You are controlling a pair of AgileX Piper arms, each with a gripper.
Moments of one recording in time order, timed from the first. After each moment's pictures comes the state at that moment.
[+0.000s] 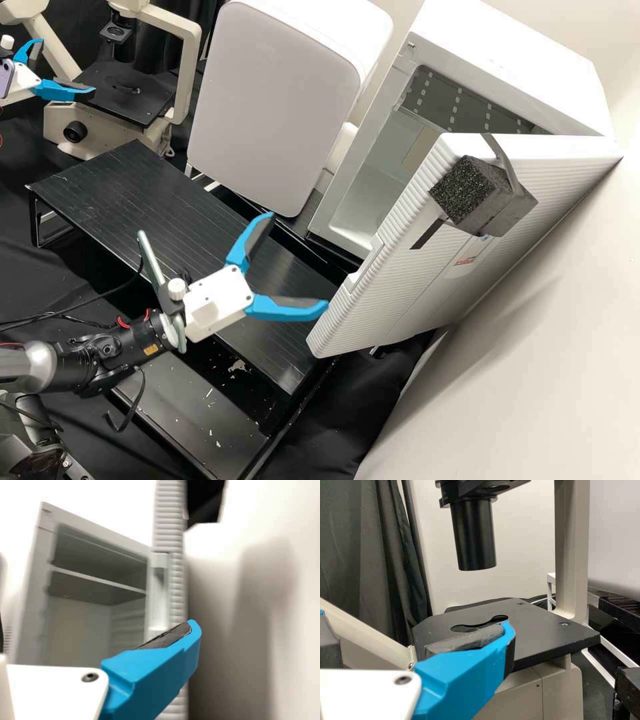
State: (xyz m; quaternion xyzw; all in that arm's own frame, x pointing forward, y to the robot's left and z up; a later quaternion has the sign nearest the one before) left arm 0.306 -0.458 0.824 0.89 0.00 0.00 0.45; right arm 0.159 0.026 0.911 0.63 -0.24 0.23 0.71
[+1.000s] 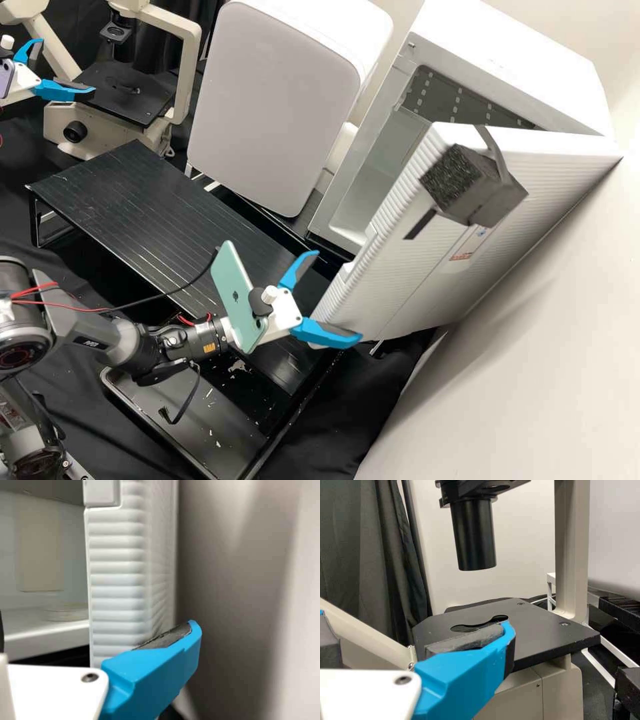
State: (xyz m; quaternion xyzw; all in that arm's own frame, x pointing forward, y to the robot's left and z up) left arm 0.306 -0.458 0.824 0.89 0.00 0.00 0.45; right arm 0.230 -0.013 0.908 0.68 -0.22 0.13 0.68
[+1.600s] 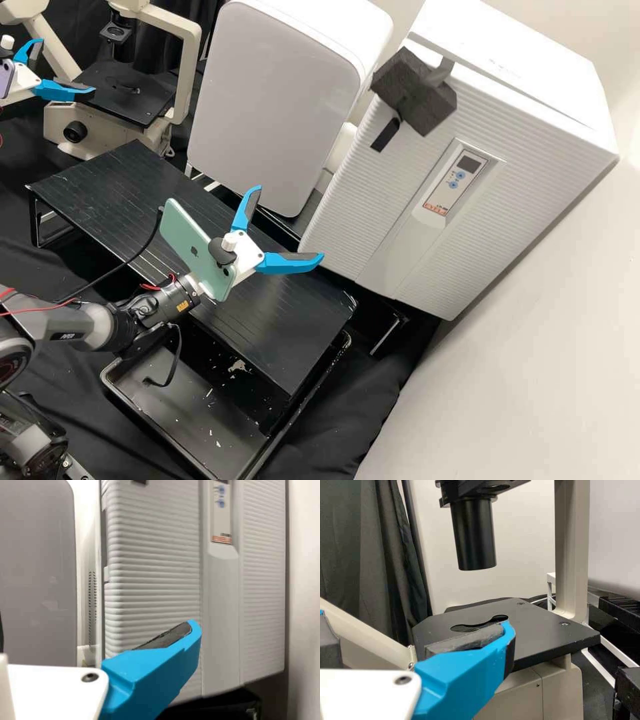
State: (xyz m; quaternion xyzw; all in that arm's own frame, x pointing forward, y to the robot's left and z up) left arm 0.306 -0.458 0.824 0.89 0.00 0.00 0.45; right arm 0.234 0.048 0.874 0.70 -0.09 0.17 0.68
